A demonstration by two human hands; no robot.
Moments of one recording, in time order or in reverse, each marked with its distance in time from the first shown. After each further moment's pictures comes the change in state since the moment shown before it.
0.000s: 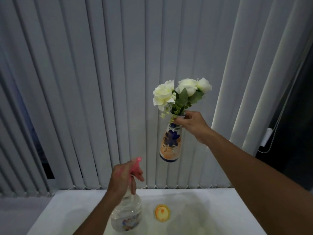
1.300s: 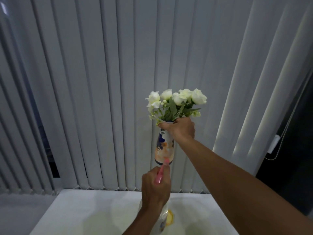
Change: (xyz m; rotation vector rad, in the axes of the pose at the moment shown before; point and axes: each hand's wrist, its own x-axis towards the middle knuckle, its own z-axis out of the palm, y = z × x) left_hand -0.019 -0.014 0.080 0.261 0.298 0.257; right_hand -0.002 -0.019 0.083 -0.282 0.363 0.167
